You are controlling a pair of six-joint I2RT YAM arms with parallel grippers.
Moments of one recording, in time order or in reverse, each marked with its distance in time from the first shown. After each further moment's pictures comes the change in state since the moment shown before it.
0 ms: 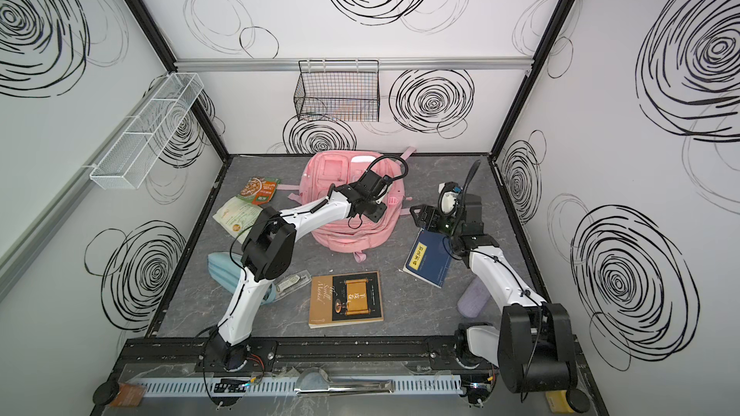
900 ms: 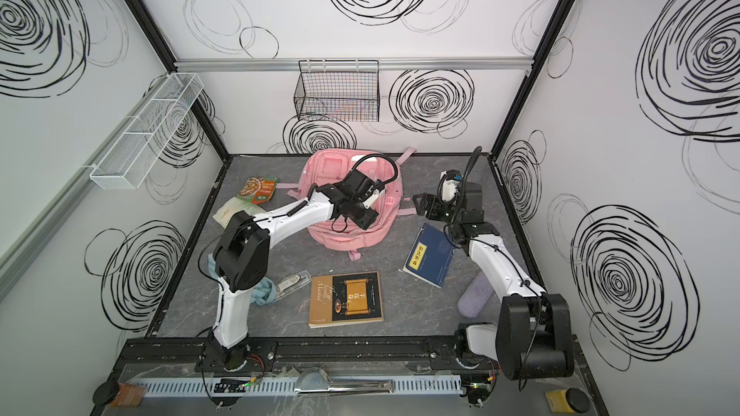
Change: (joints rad) left arm 0.014 -0.203 -0.193 -0.077 0.143 0.106; right arm 0.003 0.059 0.122 -0.038 0.075 -0.049
